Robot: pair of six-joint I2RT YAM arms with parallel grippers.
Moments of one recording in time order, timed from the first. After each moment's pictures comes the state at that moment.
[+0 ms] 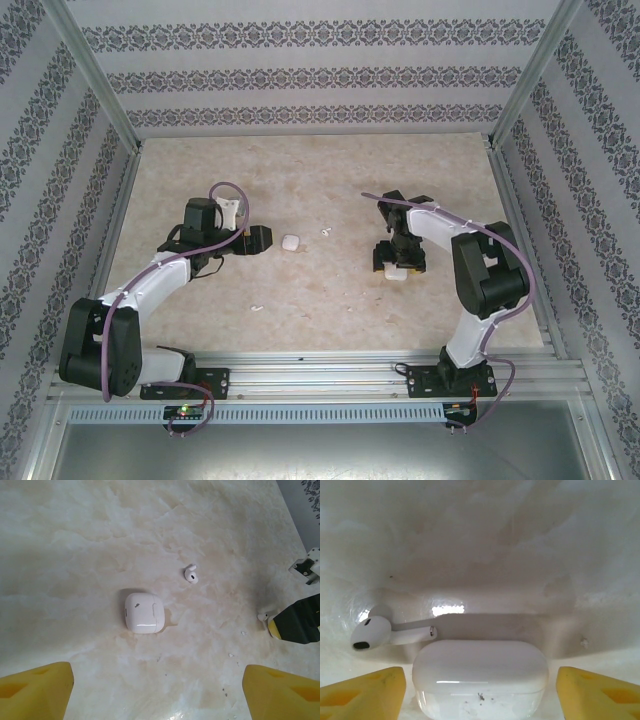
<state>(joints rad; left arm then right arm) -0.17 1.32 0.72 -0.13 0.51 -0.31 0.32 1.80 1.13 -0.95 -0.02 0.40</state>
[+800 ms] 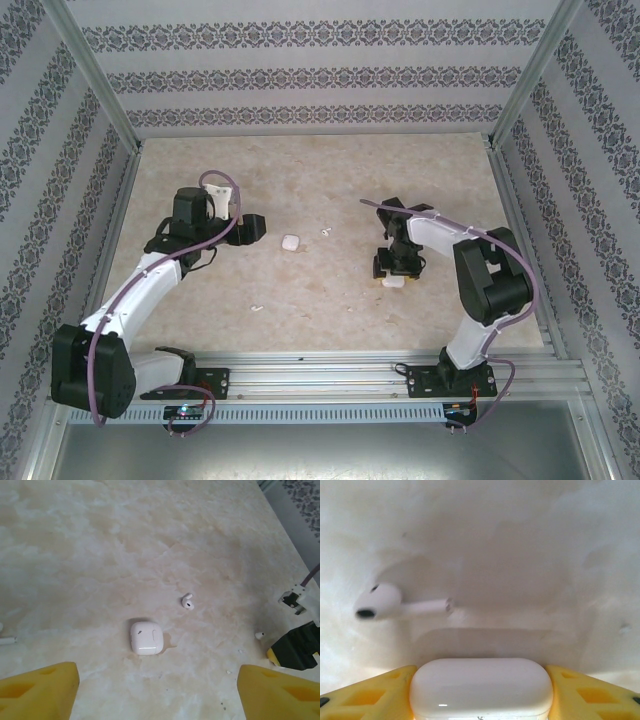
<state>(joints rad) -0.17 1.20 0.82 -0.26 0.43 -0.25 0.35 1.74 1.04 -0.90 -0.08 0.41</state>
